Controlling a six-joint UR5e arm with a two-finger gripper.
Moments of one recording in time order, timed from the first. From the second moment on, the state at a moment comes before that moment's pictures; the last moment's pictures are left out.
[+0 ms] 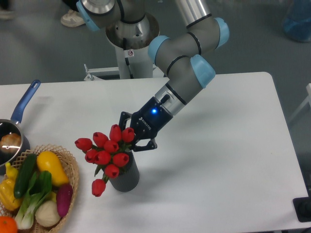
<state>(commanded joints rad) 2.58 -1.85 -1.87 -0.83 0.48 1.23</state>
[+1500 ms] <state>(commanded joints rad) 2.67 -1.77 -1.72 -0.83 0.26 0.86</state>
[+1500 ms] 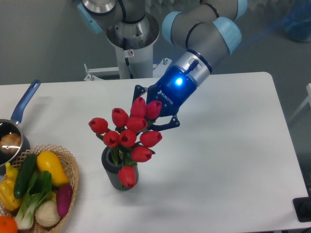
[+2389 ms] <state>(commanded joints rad) 2.81 -1.78 -1.64 -0.83 0.12 0.77</state>
